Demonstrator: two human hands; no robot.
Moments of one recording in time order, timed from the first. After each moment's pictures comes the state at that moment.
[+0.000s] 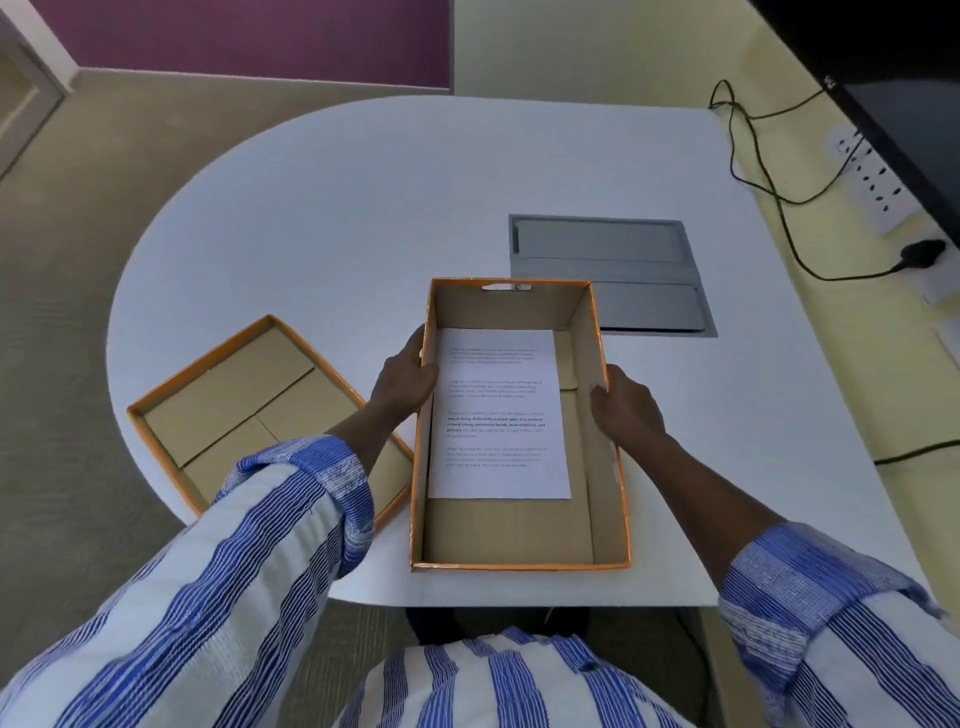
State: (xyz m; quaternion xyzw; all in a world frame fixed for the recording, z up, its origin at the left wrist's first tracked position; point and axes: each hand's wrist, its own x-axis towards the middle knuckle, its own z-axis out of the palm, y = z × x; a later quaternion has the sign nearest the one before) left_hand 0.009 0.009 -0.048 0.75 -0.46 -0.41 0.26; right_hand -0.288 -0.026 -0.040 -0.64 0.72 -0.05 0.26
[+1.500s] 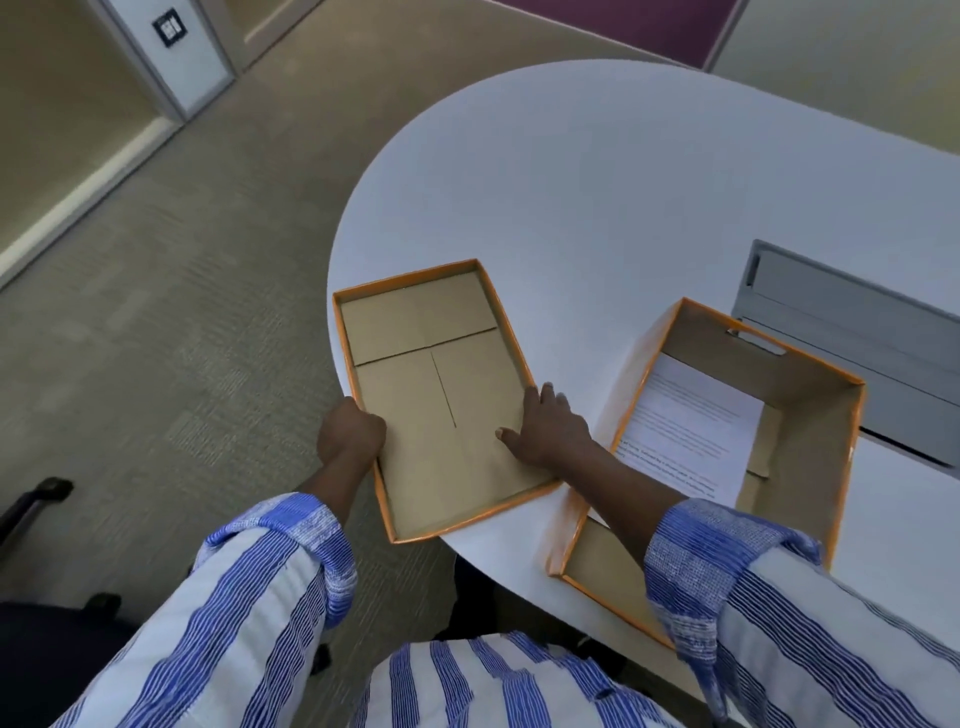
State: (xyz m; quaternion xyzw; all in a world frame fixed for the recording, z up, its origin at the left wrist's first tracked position) left_hand 0.194 0.219 -0.113 0.94 -0.07 -0.27 0.17; right_hand 0.005 0.054 -0.086 -0.85 0.41 0.25 0.23
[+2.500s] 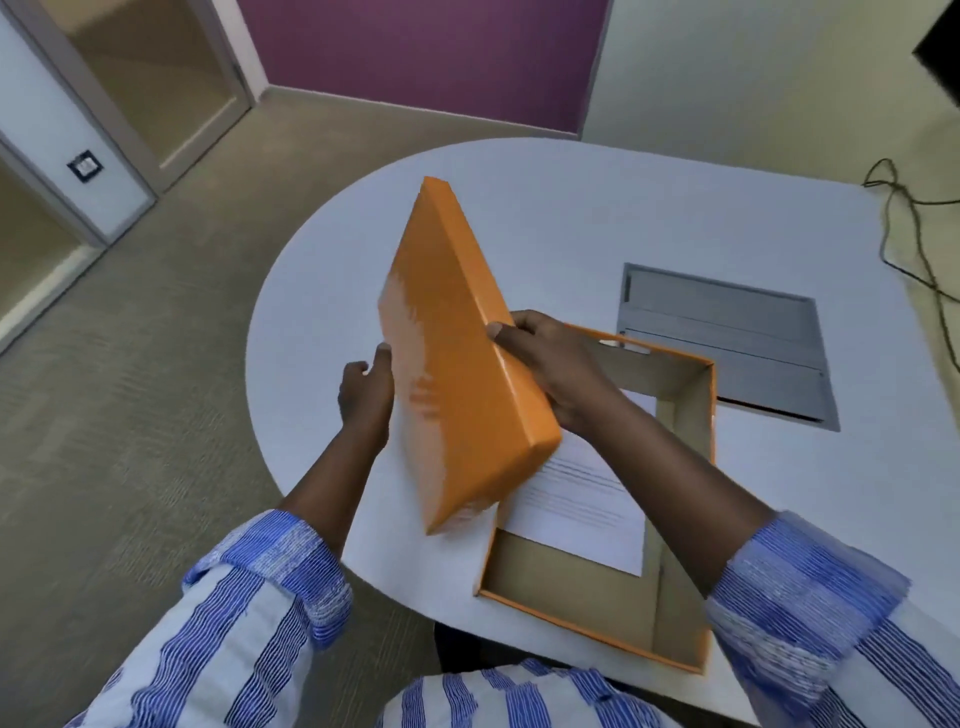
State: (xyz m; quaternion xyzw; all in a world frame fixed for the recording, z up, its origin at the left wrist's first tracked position) left_hand 0.123 0.079 -0.015 0.82 -0.07 -0.32 0.48; right_hand -0.074 -0.010 0.087 -0.57 0.41 -0.22 0.68
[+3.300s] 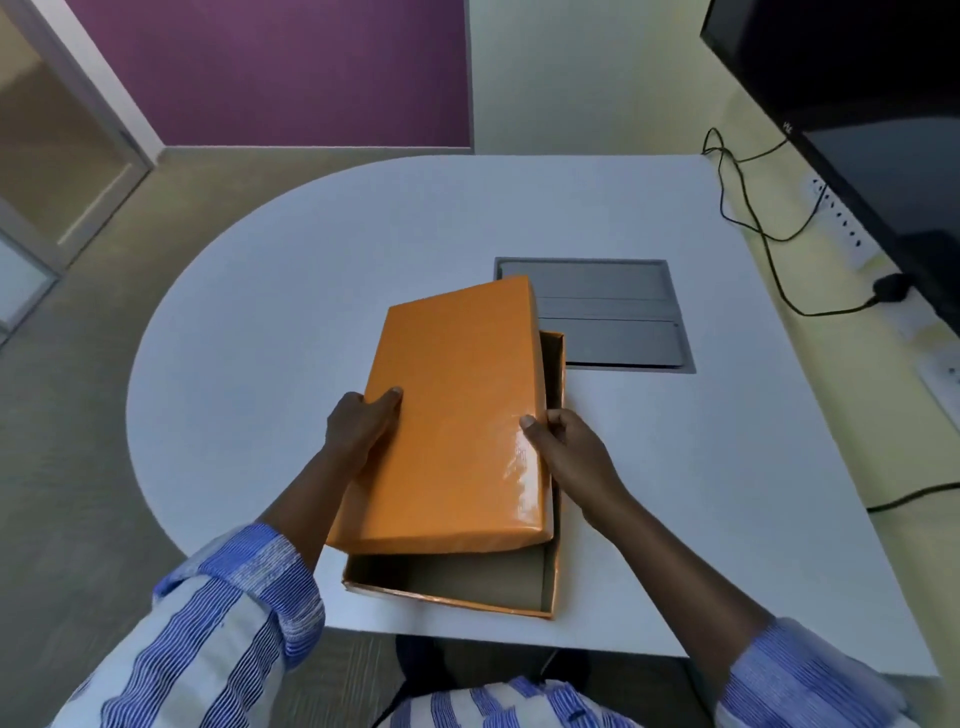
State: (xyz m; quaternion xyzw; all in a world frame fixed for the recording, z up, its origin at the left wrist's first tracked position) left_hand -0.034 0.034 -0.018 0.85 -0.25 -0.35 0.30; right_hand -0.317 0.019 0.010 -0.58 0.57 -0.23 0.53
